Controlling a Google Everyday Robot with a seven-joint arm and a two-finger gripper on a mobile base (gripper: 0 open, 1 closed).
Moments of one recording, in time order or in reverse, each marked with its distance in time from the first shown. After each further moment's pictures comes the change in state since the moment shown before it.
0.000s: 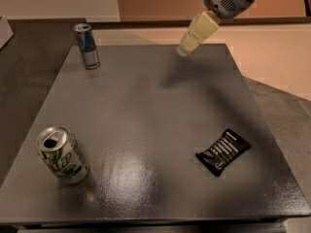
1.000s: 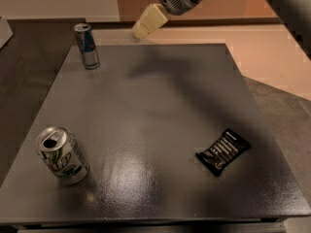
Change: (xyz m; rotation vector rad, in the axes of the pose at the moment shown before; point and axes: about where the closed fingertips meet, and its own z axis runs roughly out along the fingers) arm -0.098 -0.002 0.066 0.032 -0.198 0.029
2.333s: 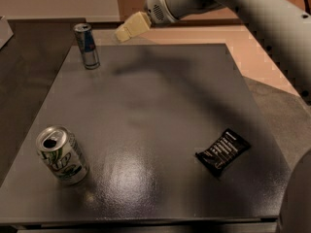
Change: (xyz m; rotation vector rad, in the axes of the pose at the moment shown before) arm -0.006 0.007 0.060 -0.091 -0.116 0.218
